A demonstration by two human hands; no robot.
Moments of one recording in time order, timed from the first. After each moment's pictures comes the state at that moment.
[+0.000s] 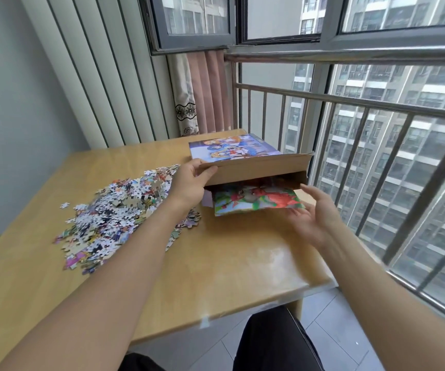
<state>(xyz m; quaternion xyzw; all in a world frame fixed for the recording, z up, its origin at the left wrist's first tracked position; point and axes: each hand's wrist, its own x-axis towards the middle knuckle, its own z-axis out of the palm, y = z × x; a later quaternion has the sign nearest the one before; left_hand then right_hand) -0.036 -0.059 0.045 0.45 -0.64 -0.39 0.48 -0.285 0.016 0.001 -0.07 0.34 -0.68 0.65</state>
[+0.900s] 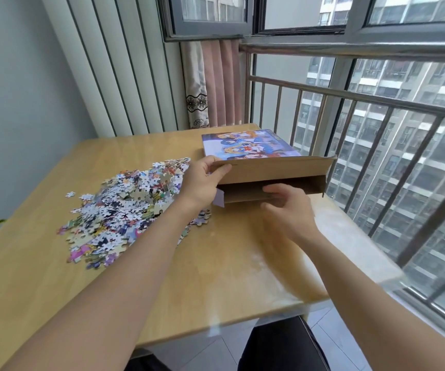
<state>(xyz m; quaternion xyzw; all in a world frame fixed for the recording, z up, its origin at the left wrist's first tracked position) -0.033 -0.065 0.037 0.45 -0.65 -0.37 0.49 -0.231 -0.016 -0.019 -0.58 0.63 -0.48 0.18</state>
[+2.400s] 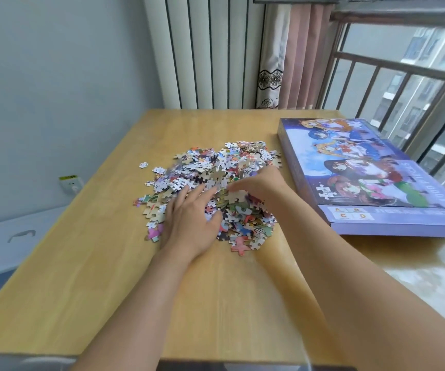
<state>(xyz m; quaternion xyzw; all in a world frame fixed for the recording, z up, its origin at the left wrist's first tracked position) 0.147 -0.040 -0.059 0.70 -0.67 -0.06 0.25 -0.014 -0.117 0.004 -0.53 0.69 -0.29 0.41</state>
